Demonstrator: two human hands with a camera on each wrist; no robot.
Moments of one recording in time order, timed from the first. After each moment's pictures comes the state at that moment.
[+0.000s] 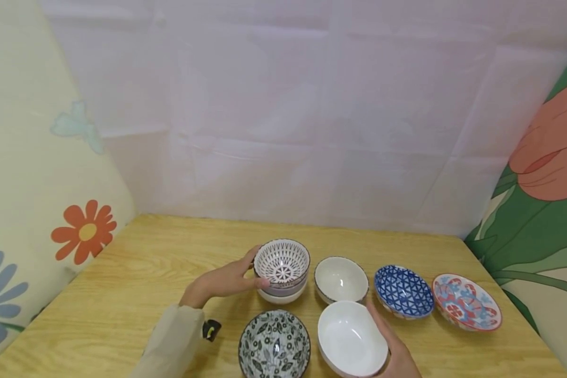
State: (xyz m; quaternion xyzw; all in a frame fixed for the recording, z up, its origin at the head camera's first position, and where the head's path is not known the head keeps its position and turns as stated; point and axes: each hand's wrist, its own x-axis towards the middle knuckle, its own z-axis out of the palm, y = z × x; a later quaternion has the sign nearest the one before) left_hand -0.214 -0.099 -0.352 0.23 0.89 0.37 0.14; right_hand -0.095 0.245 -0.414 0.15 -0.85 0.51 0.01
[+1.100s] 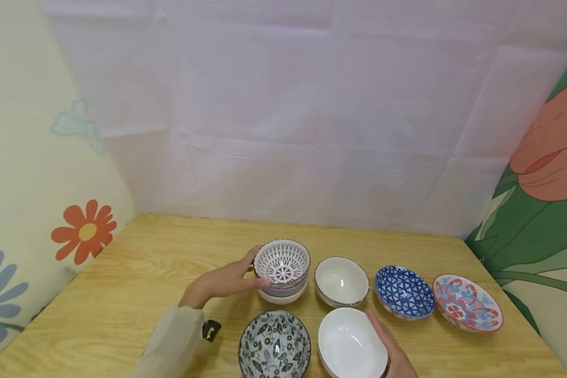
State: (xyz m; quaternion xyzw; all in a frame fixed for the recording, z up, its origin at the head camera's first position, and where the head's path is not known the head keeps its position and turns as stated) left_hand -0.212 -0.100 -0.351 0.22 0.90 0.35 0.14; right_hand -0.102 0.260 -0.436 0.19 -0.78 0.59 -0.09
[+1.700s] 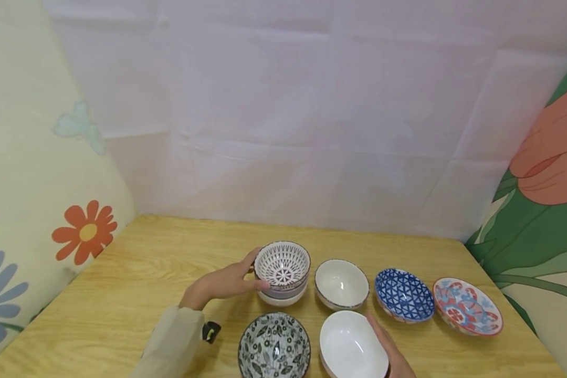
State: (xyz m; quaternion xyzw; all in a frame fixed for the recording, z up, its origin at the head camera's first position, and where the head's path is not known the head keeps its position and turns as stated) left_hand -0.212 -0.100 -0.351 0.21 0.90 0.36 0.14; right_hand -0.108 0.270 -0.450 0.12 -0.71 0.67 -0.20
